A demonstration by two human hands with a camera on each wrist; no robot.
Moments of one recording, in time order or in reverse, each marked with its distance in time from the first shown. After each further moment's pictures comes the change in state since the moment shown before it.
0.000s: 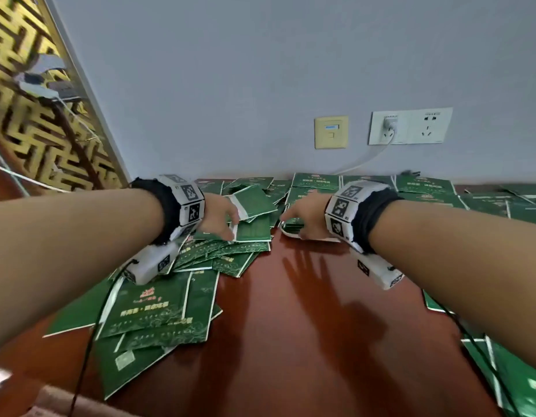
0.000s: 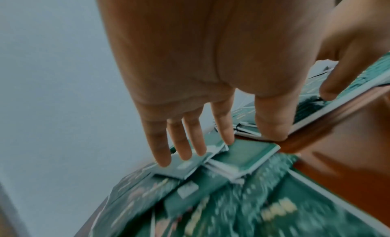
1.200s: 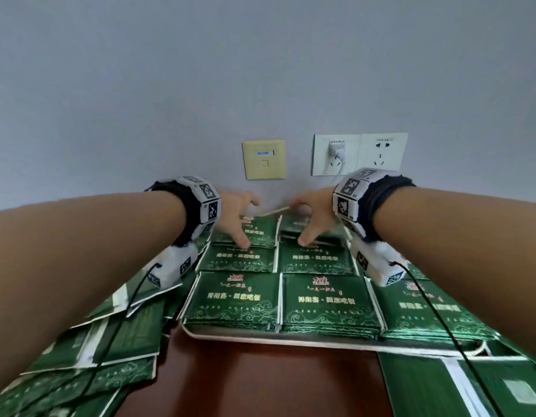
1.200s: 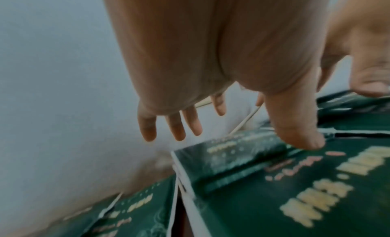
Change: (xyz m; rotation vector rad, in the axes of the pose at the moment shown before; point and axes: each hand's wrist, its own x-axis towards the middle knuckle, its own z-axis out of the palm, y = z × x) left_hand 0.237 0.102 -0.070 -0.092 0.093 0.260; right_hand 0.073 0.211 0.017 0.255 -0.101 0.357
